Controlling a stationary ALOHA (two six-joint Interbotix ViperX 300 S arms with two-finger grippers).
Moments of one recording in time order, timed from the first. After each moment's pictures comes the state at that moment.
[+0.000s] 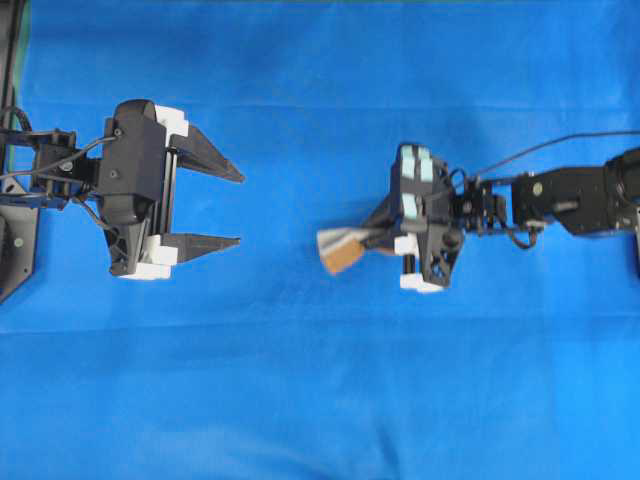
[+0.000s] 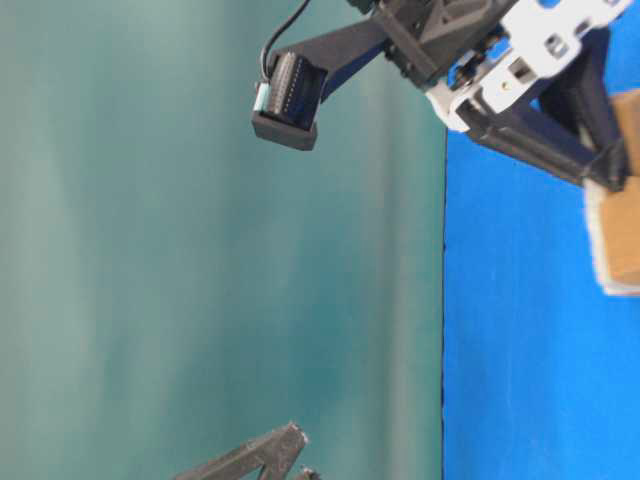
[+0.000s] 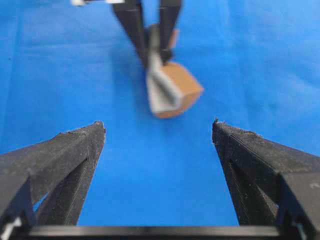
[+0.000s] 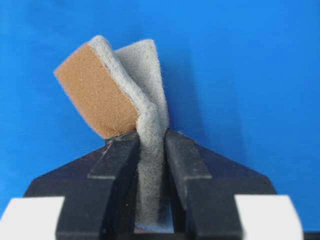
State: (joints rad) left arm 0.00 -0.47 0.86 -0.02 0.10 0.11; right arm -0.08 0.16 0.80 -0.03 -0.27 0.08
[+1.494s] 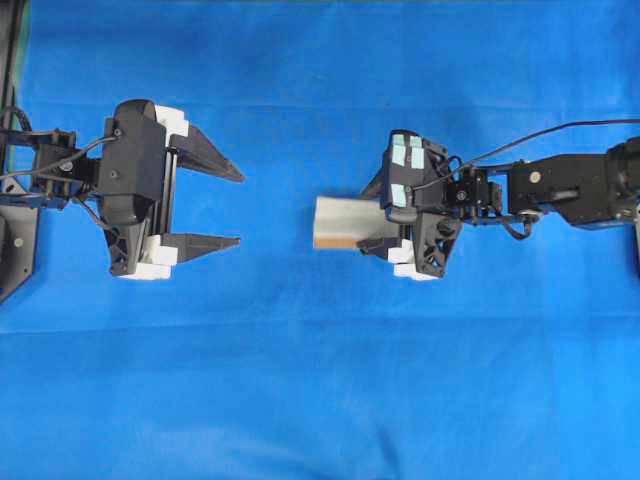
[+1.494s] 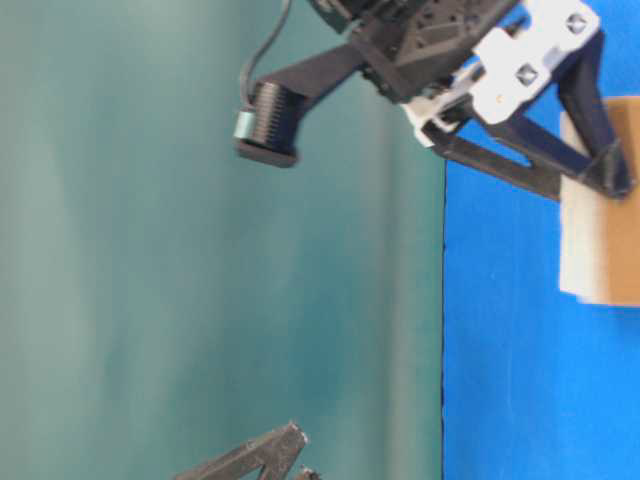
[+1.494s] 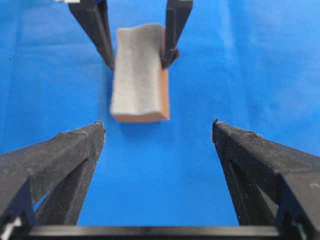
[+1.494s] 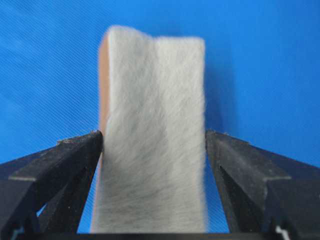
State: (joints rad) left arm 0.00 -0.47 0.86 -0.02 0.10 0.11; right arm -0.07 0.12 0.75 -0.04 -0.17 0.08
